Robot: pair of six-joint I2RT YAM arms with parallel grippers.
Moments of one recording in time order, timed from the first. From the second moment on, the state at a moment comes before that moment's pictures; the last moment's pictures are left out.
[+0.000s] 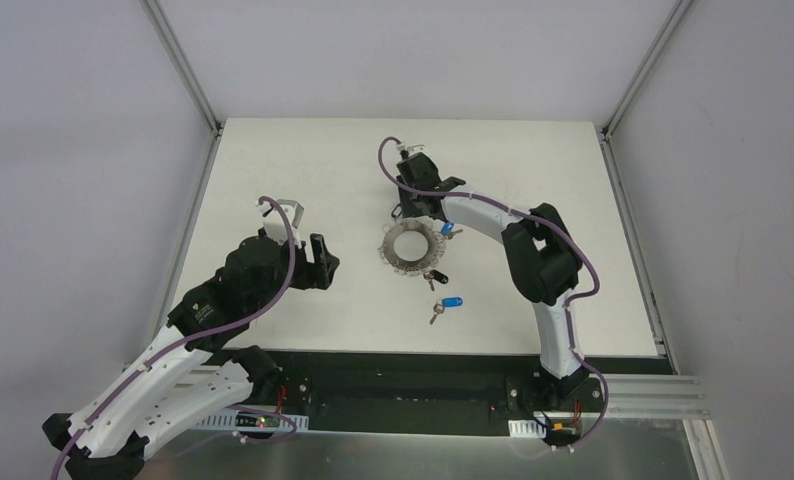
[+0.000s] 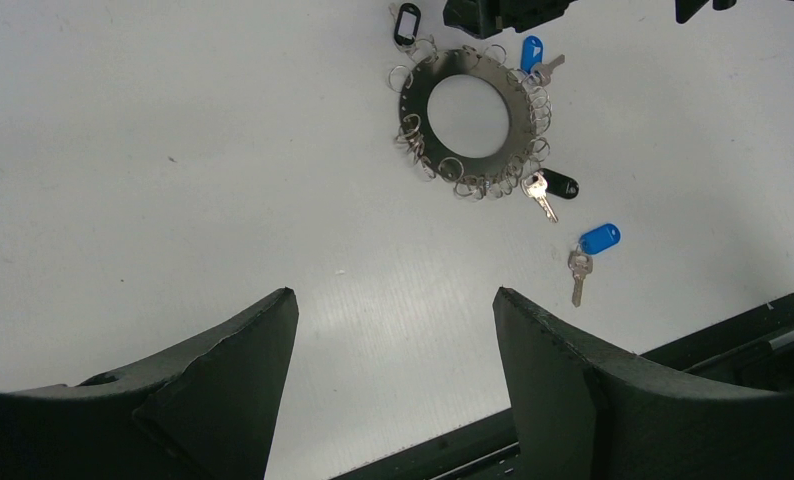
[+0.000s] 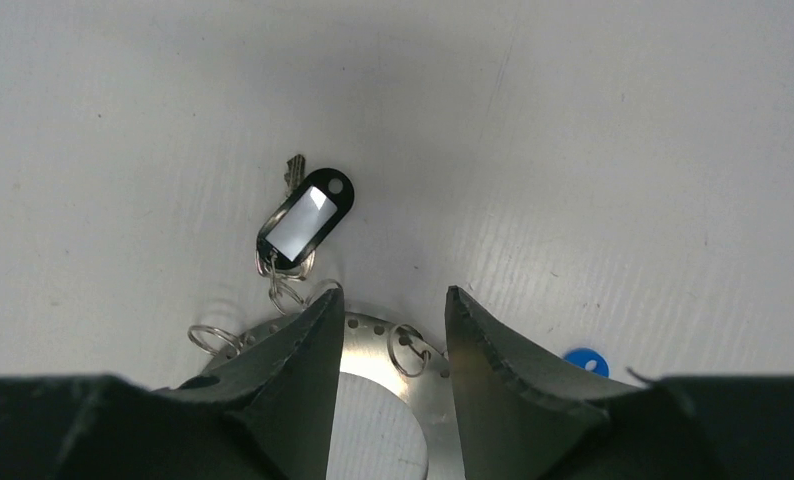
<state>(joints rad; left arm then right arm) -0.73 0.62 0.82 -0.64 -0.30 -0.40 0.68 2.09 1.57 -0.34 0.27 0.31</state>
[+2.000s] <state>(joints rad) -0.73 0.56 0.79 -0.62 -0.29 -0.37 0.79 2.00 1.50 -0.26 0.14 0.34</state>
